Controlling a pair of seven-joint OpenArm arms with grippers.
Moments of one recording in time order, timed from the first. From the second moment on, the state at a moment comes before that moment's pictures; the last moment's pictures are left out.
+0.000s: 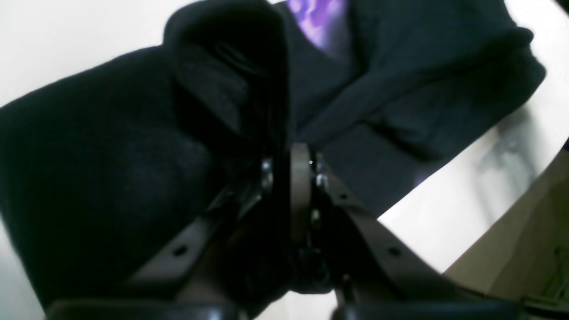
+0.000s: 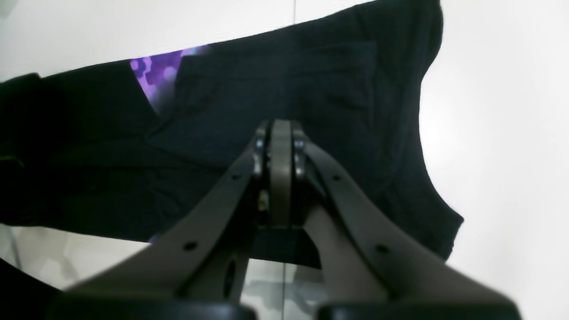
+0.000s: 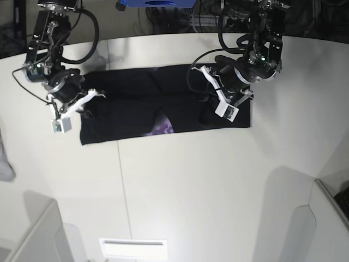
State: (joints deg) left arm 16.7 -11.6 5.2 109.4 -28.2 -16.0 51.9; right arm -13.7 8.7 16.2 109.6 32.5 13.8 -59.7
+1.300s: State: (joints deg) left arm 11.6 -7.0 7.2 105.8 -28.2 -16.0 57.4; right arm -13.8 8.7 16.2 109.6 32.6 13.8 -59.7
